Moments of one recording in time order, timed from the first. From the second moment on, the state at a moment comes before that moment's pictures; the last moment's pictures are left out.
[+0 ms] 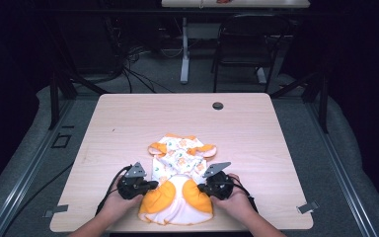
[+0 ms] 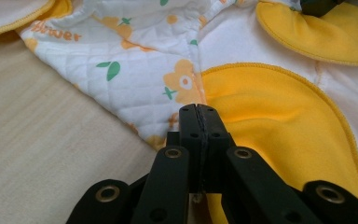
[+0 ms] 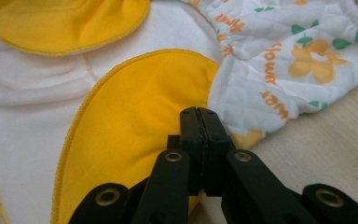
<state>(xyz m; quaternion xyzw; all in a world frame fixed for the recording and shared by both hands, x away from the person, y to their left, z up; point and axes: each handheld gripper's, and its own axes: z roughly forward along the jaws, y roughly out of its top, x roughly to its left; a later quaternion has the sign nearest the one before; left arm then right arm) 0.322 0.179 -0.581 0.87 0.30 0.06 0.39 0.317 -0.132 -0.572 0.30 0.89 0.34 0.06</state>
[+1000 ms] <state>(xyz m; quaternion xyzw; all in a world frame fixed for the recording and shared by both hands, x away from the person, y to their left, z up) 0.413 0.167 -0.504 0.88 0.30 0.08 0.36 0.406 -0.127 -0.489 0.29 0.91 0.29 0.09</state>
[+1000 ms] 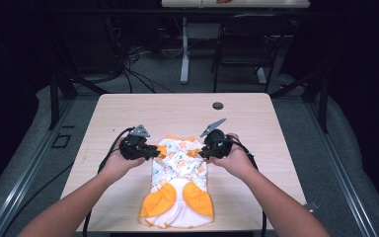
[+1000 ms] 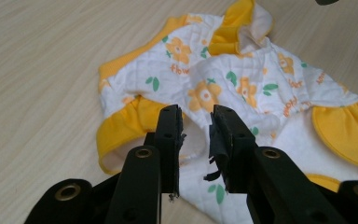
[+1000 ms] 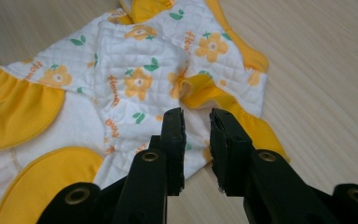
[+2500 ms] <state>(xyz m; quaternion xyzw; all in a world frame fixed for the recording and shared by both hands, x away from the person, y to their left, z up) 0.498 0.152 -0.560 0.87 0.37 0.09 0.30 0.495 -0.104 -0.550 0.36 0.90 0.21 0.08</state>
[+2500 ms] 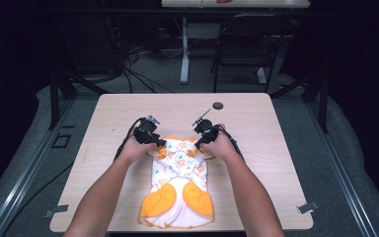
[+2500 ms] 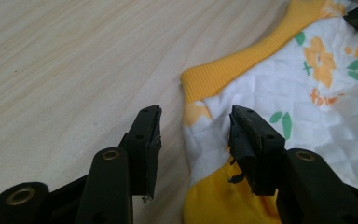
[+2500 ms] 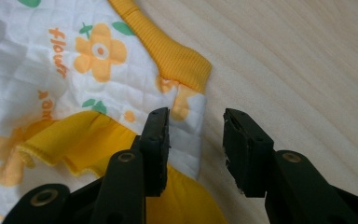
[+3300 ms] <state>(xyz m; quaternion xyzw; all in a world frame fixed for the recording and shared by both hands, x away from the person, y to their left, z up) 0.491 0.149 -0.567 0.87 0.37 0.07 0.32 0.491 -0.097 -0.553 0.34 0.91 0.20 0.08</state>
